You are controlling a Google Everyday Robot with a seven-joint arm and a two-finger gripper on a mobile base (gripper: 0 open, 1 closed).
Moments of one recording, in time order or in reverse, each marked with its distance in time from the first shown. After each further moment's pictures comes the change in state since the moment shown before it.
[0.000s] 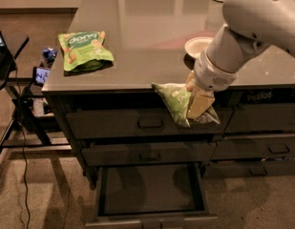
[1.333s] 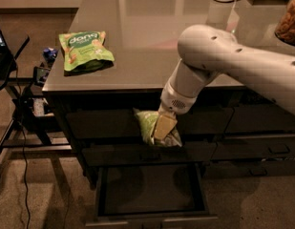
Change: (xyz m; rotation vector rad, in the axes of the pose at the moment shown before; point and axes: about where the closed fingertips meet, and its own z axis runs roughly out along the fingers) arm -0.044 0.018 0.104 -0.172 -0.036 0.207
